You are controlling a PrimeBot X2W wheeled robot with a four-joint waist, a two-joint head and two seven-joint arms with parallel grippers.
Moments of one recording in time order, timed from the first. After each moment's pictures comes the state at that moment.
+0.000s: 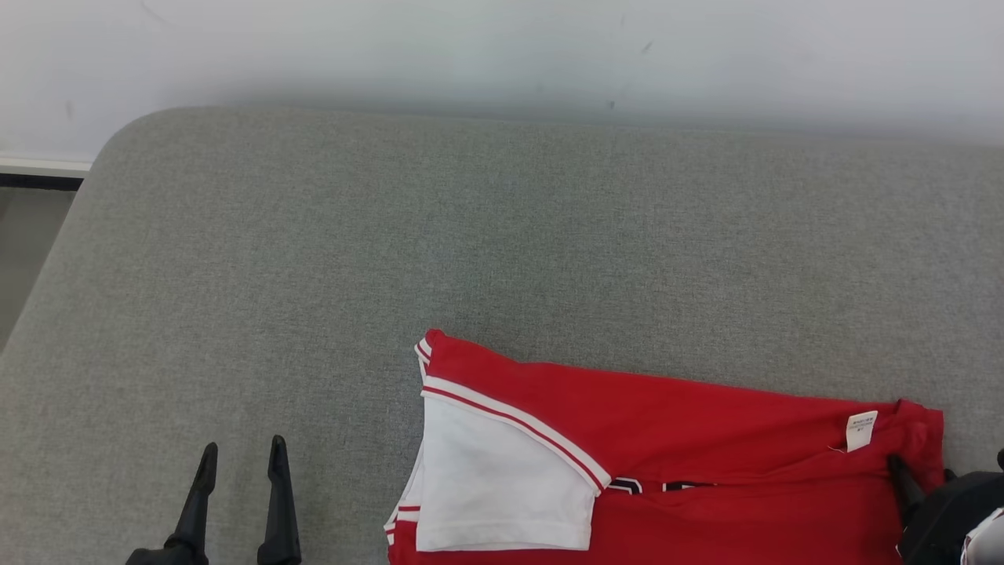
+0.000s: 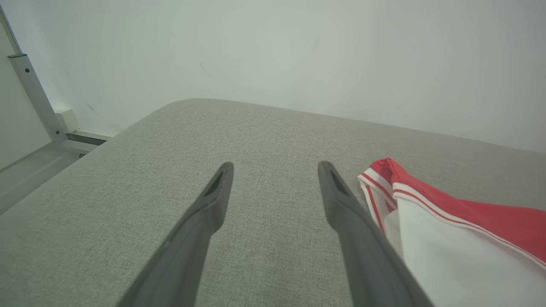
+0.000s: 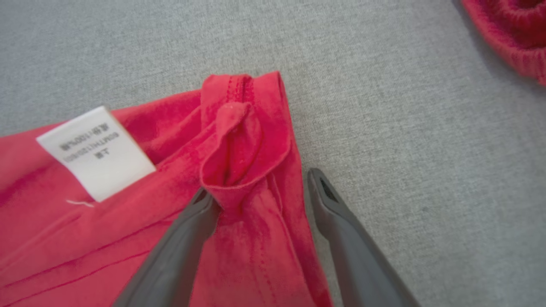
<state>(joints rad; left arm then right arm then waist) 0.04 0.05 0.01 0.07 -0.21 -0.08 -0.26 -0.14 -0.21 -0.28 0.42 0.33 0.13 0.38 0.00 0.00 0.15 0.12</state>
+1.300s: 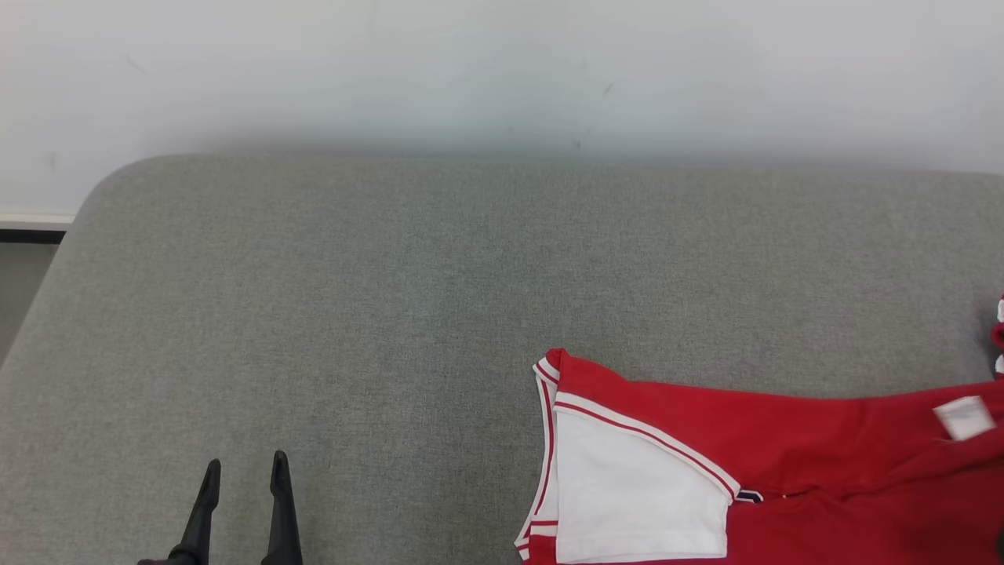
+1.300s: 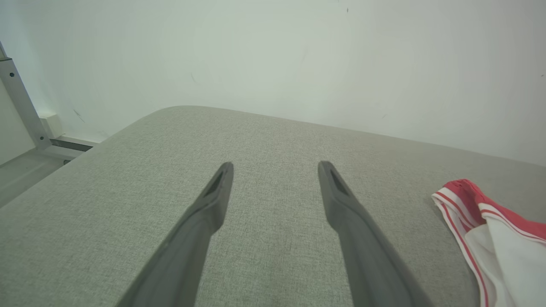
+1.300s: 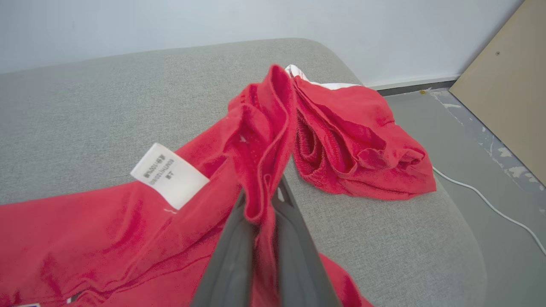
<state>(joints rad) 0.06 0.05 0.00 0.10 -0.23 -0.06 -0.26 -0.04 -0.24 -0.48 0.09 0.17 0.13 0.41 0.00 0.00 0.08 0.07</state>
